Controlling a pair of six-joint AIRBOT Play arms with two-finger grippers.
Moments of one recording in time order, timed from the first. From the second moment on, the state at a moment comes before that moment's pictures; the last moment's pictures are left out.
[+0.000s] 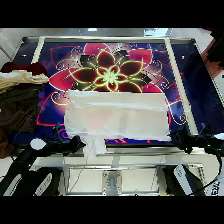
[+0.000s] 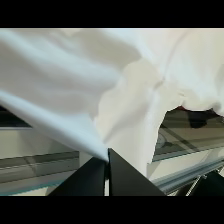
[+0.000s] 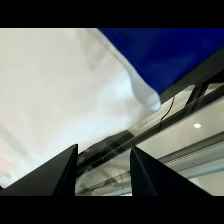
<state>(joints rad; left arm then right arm) -0.09 -0.68 0.14 0.68 -0.94 -1.57 -0.81 -0.86 0.36 -0.96 1.29 1.51</state>
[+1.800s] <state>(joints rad) -0.13 -1.23 1.08 1.26 -0.74 -1.54 -0.33 -1.10 0.87 -0.96 0.91 1.33</state>
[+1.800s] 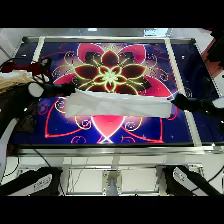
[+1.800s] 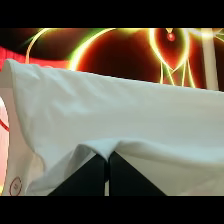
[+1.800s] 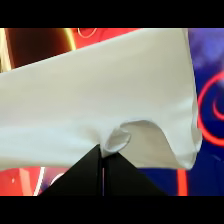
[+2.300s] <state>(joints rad) -0.14 -1.59 1.21 1.32 -0.70 -1.54 -0.21 -1.59 1.15 -1.07 0.76 1.39</state>
